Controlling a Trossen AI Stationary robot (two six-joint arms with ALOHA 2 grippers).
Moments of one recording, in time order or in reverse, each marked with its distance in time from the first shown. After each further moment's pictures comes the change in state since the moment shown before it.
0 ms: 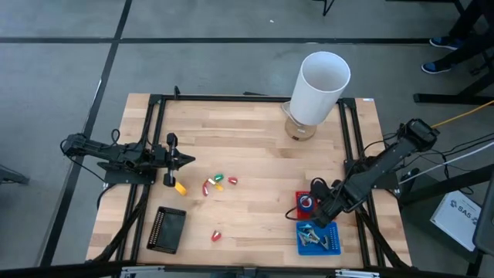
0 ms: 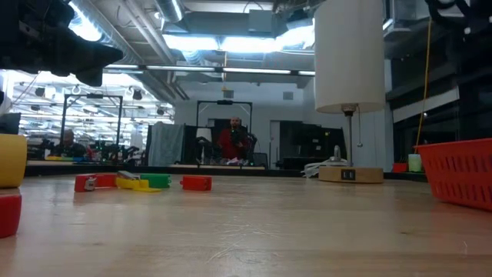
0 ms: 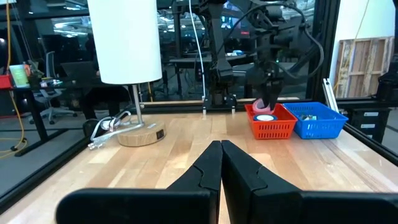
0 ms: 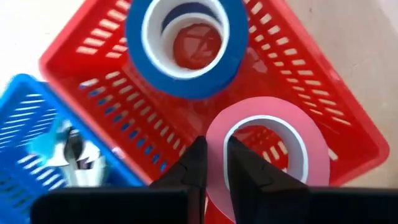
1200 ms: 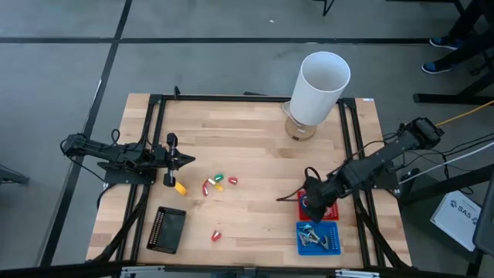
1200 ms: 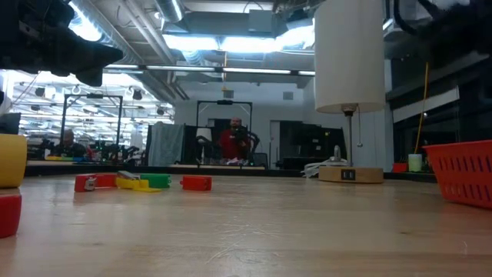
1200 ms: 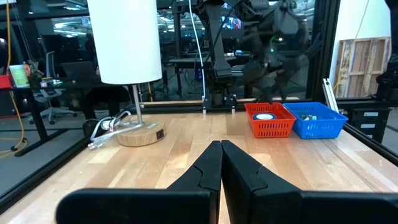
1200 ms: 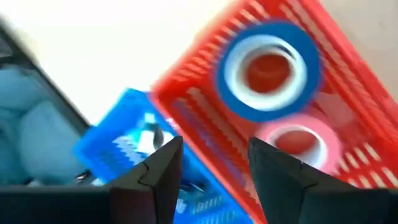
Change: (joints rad) left arm 0.000 0.000 0.000 0.000 0.000 0.000; right arm -0.179 -0.070 0.025 0.095 -0.195 -0.135
